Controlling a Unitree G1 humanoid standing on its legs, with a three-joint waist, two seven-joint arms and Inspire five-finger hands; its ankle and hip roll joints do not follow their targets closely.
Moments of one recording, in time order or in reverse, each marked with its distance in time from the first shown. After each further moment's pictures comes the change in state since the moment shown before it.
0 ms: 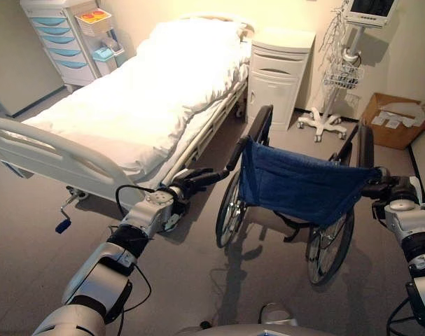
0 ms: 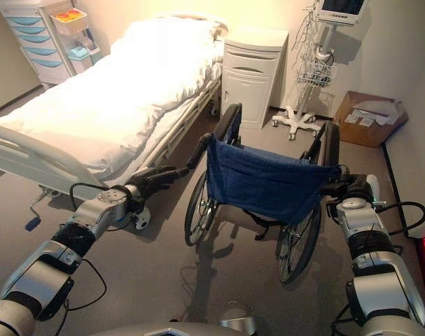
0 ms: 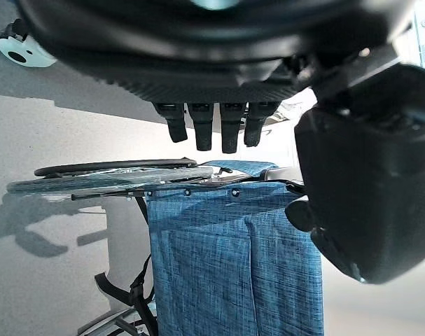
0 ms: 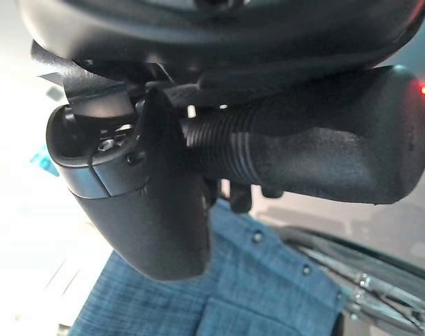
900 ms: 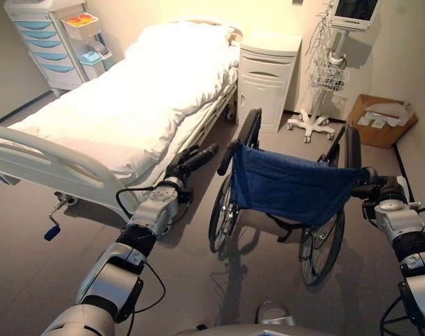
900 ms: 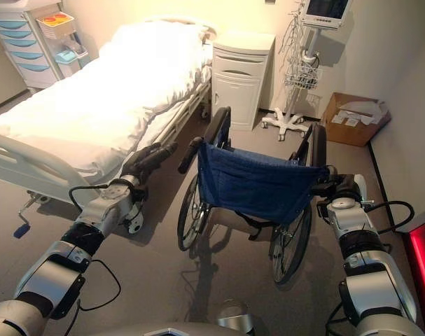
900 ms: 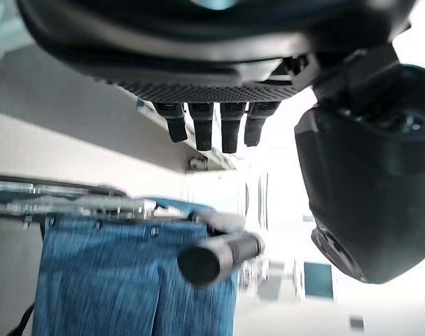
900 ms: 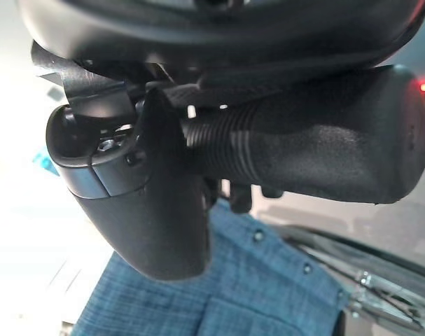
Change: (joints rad) left arm -0.001 -0.089 0.090 0.008 -0.036 -0.168 0.203; right arm -0.002 0.036 0.015 -0.010 -0.007 -0.003 0.006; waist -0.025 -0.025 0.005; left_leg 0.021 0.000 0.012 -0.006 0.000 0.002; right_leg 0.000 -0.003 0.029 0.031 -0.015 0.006
